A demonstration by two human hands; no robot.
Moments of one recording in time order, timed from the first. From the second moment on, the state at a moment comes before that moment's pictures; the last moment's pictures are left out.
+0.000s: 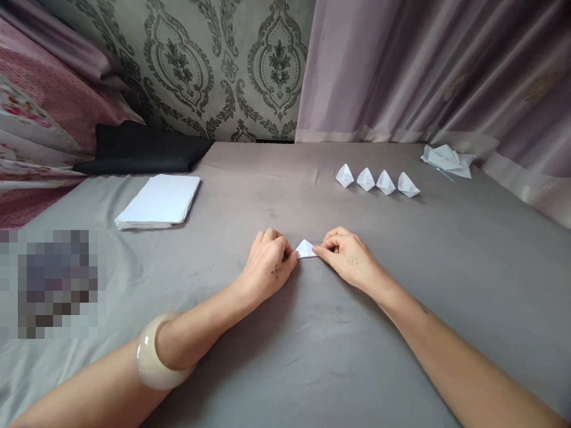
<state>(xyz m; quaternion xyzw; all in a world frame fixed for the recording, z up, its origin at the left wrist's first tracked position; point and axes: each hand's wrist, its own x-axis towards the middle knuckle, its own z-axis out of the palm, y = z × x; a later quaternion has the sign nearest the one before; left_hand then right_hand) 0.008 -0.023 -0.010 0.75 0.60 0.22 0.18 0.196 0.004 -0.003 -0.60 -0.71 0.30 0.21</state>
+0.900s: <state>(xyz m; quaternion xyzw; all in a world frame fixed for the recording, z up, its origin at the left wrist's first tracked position) 0.011 -0.030 0.004 0.86 0.46 0.16 0.15 0.210 -0.039 -0.002 -0.52 -0.83 0.06 0.19</state>
